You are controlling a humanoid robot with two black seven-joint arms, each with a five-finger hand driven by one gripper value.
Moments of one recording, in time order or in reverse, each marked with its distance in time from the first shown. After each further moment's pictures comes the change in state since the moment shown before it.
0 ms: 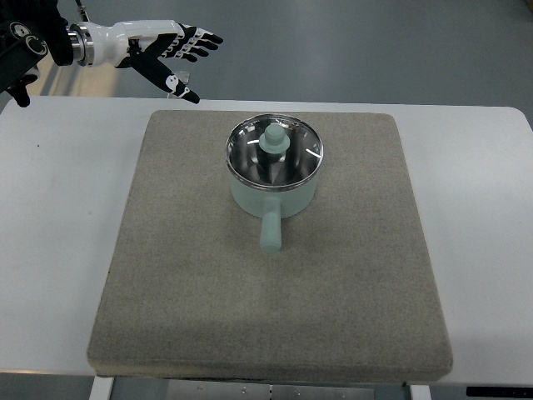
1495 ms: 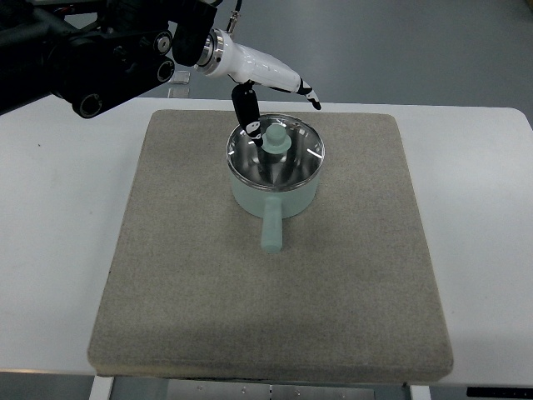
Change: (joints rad) left arm -0.237 -0.186 0.227 -0.270 0.497 0.196 0.004; right arm 0.000 0.000 0.000 0.000 0.000 0.000 0.000
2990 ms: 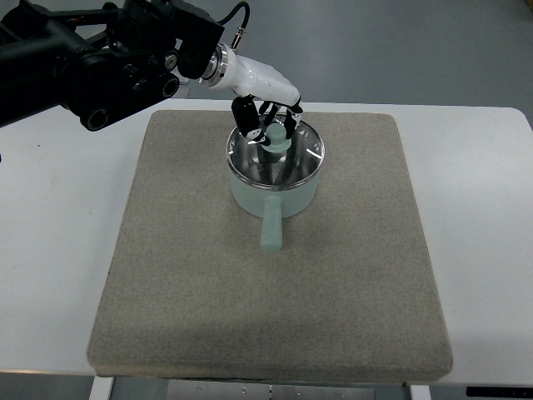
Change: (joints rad) left arm 0.013 -0.013 0.022 -0.004 0.065 0.012 0.000; right arm 0.000 0.000 0.000 0.000 0.000 0.000 0.000
